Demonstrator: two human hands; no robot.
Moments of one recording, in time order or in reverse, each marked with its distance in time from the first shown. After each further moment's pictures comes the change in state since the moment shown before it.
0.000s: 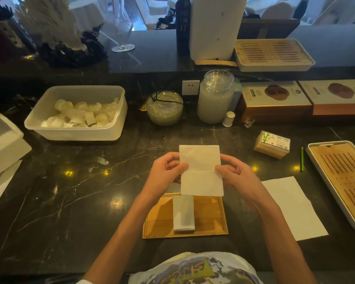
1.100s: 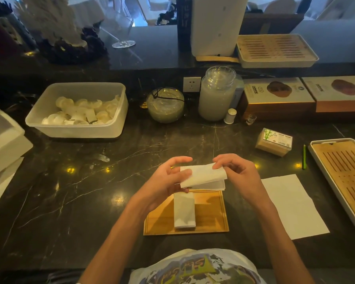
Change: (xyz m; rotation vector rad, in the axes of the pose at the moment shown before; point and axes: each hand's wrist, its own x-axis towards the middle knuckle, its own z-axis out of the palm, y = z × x) left_hand -0.012 -0.004 -0.006 -0.221 -0.227 -0.256; right_hand -0.003 0.003 0.003 -0.228 0.050 -0.338
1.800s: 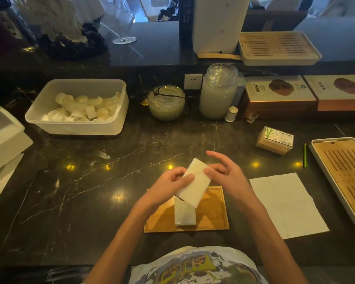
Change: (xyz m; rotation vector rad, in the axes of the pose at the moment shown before) left_hand 0.004 -0.027 -0.006 0.338 0.012 0.044; right_hand 0.004 0.018 0.026 0.204 -0.075 0.252
